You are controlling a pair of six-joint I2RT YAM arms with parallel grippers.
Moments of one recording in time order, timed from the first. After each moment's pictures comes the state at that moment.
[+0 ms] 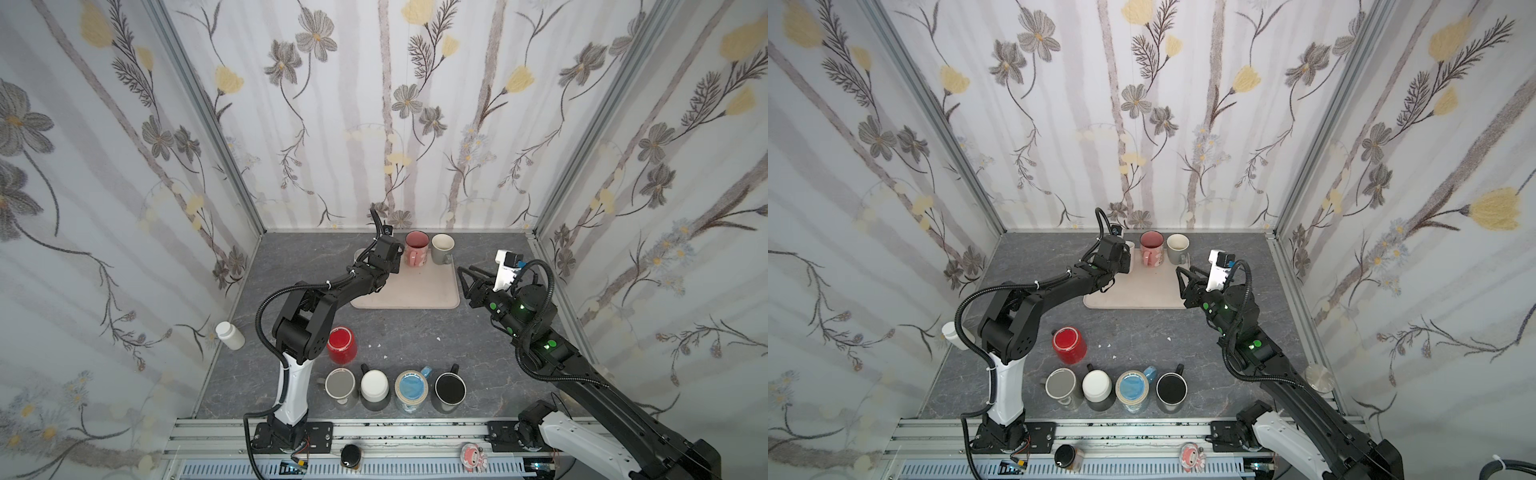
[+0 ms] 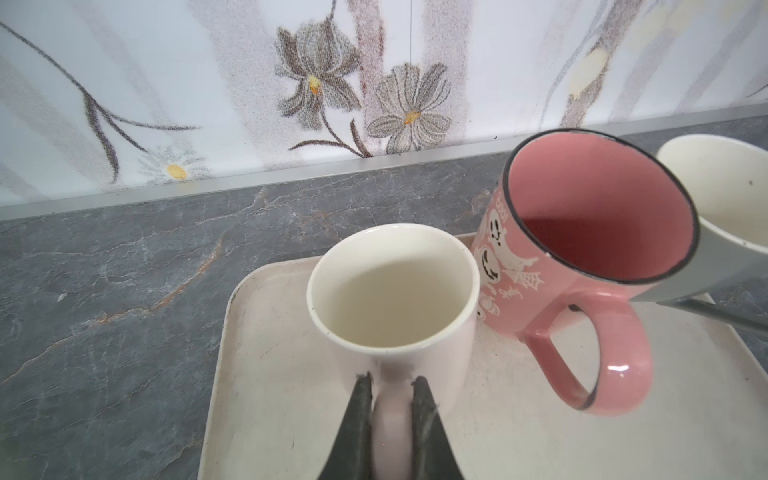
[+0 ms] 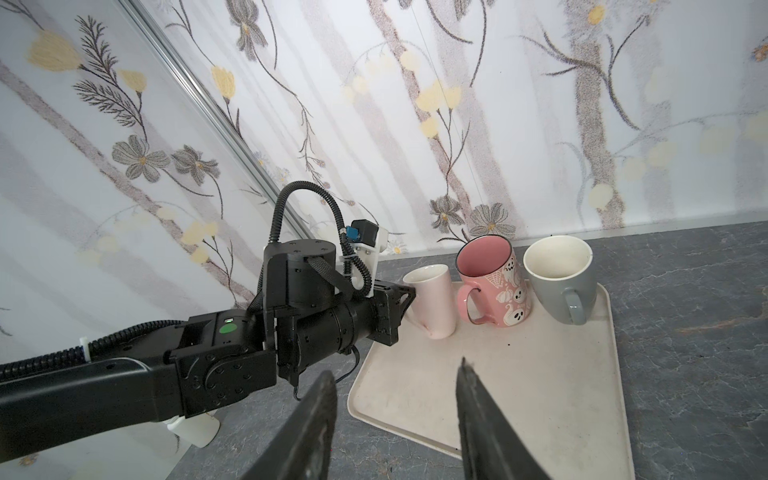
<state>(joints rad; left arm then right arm) -0.55 2.06 1.48 0.01 -0.34 -0.21 0.52 0.89 0.68 0.19 -0.02 0.50</state>
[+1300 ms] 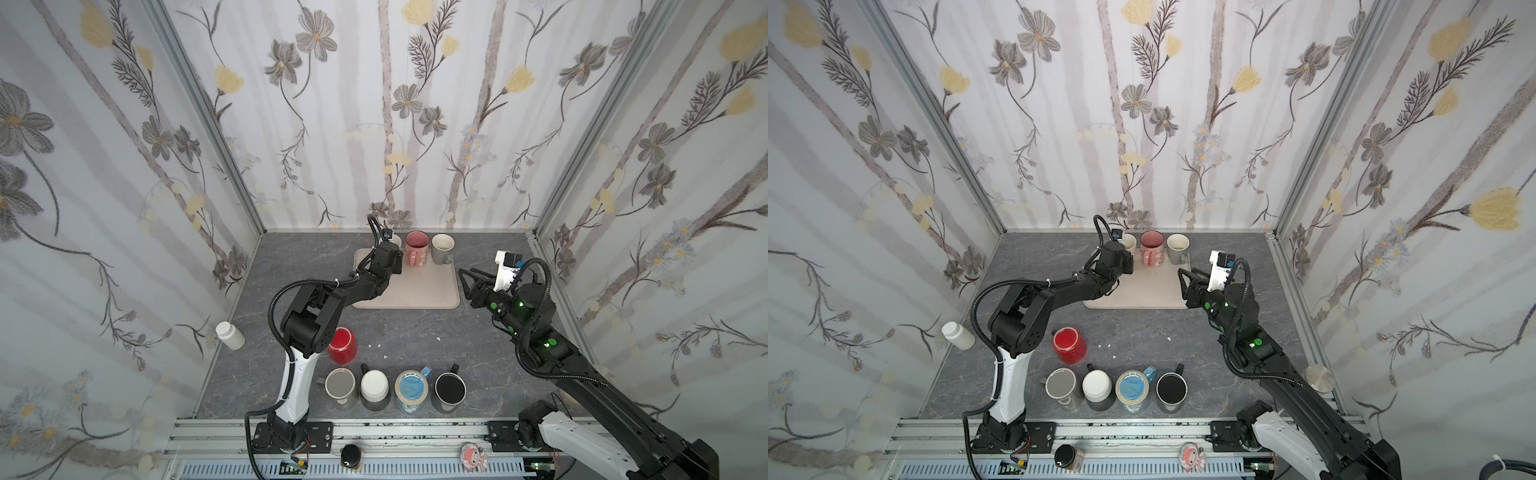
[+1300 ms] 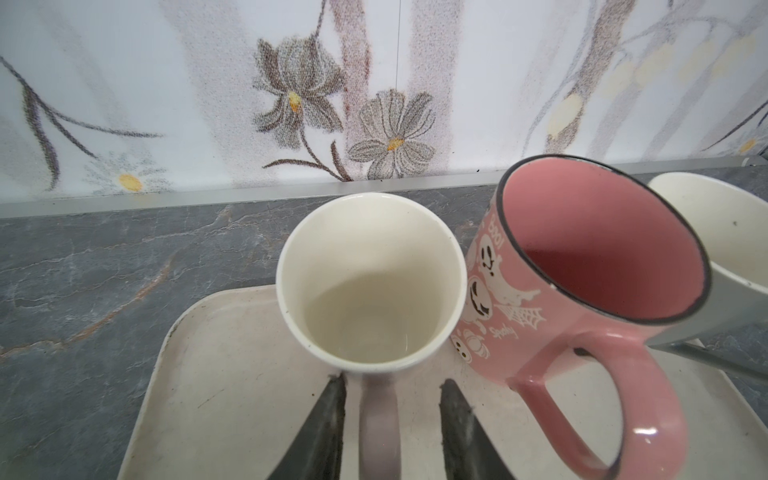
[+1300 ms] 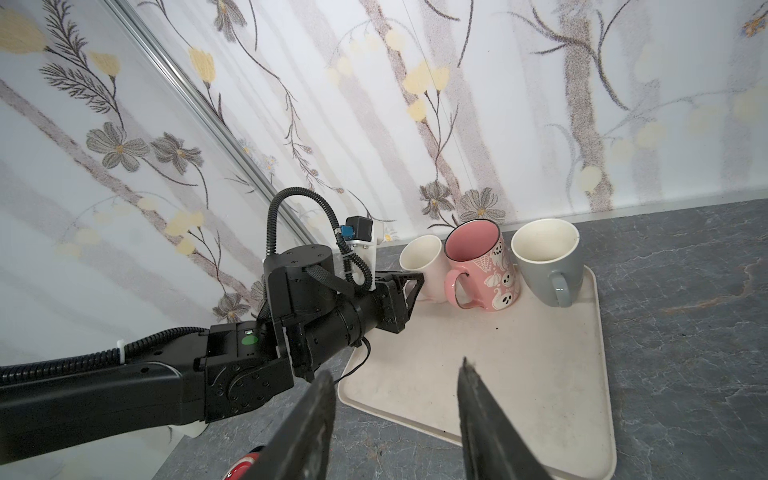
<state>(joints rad) -0.55 2.12 1.42 0.24 -0.31 -0.24 0.49 0.90 0.68 0.16 -0.05 0.50</state>
